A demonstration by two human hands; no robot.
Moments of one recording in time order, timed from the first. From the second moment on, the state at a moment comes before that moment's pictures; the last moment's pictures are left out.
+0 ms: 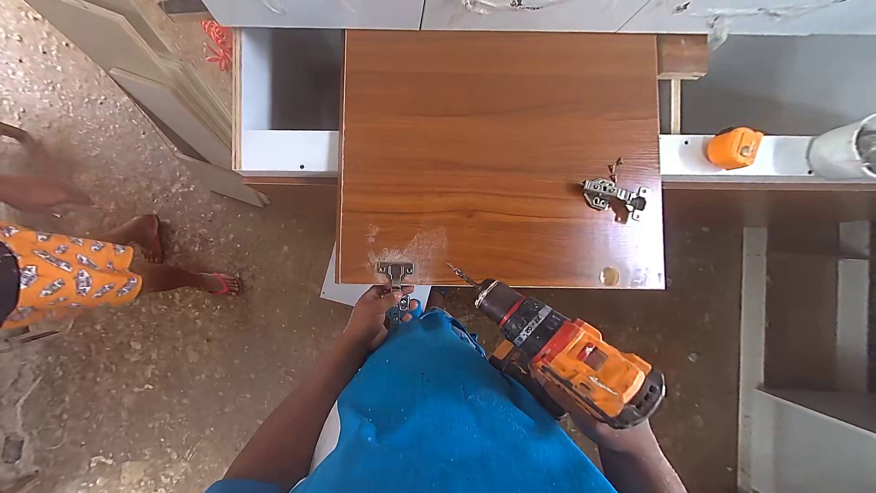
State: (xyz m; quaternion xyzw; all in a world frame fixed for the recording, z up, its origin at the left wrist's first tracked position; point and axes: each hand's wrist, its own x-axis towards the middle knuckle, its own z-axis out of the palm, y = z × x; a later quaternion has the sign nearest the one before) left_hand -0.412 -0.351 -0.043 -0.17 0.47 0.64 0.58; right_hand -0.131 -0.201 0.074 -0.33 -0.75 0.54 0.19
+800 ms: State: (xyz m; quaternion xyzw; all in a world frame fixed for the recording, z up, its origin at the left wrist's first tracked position) left_hand -0.414 -0.350 -0.040 -0.18 0.48 0.62 0.60; right_hand -0.238 -0.148 0.143 -0.33 -0.84 0.40 -0.13
